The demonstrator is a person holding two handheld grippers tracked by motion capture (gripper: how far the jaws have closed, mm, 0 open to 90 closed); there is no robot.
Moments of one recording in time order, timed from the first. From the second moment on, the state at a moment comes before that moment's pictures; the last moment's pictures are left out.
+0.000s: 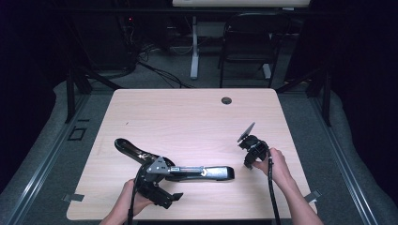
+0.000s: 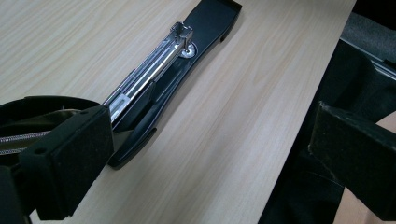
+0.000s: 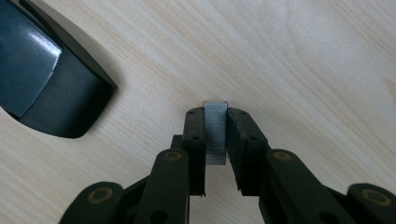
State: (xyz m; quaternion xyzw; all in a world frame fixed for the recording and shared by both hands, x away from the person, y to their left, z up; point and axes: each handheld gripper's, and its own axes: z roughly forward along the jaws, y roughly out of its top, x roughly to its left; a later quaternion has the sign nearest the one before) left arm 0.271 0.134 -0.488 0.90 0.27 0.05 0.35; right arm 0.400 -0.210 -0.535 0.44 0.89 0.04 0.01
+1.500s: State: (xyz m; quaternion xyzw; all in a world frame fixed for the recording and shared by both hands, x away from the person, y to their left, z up) left arm 0.269 0.137 -0.489 0.90 0.26 0.03 0.34; right arm 0.397 -0.199 -0.536 0.42 0.91 0.00 -0.01
